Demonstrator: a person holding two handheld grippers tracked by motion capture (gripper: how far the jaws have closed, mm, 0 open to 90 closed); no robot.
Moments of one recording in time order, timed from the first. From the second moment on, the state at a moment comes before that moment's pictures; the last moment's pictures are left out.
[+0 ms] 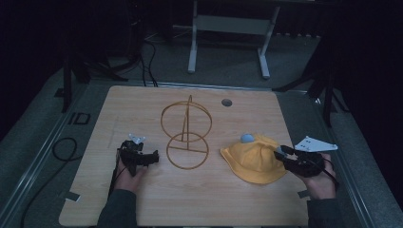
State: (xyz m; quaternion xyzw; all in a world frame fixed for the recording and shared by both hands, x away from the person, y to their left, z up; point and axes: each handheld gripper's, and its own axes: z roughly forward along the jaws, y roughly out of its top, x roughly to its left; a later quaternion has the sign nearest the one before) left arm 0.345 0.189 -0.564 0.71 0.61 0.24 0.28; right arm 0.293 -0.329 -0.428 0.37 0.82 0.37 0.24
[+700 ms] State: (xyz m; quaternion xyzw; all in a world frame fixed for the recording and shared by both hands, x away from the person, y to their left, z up) left arm 0.345 0.189 -0.564 0.71 0.61 0.24 0.28; right arm 0.303 -0.322 -0.417 0.31 0.87 0.31 0.23
